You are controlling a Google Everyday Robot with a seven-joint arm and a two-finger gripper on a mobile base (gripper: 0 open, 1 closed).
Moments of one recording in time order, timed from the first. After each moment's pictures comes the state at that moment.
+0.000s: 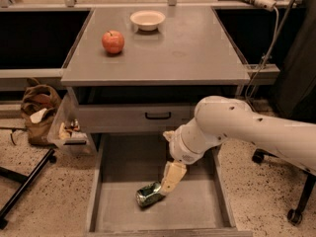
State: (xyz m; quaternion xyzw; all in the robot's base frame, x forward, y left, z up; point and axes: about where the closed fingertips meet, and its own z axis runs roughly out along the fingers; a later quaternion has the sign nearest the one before) arm 0.479 -0.028 0.665 -0.66 0.71 0.14 0.22
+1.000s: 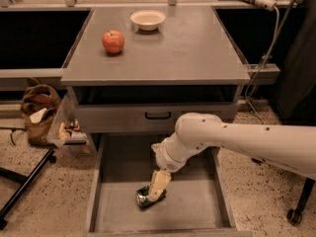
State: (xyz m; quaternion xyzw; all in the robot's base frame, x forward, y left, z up) arm 0.495 0.003 0.583 -0.66 0.71 0.17 0.20
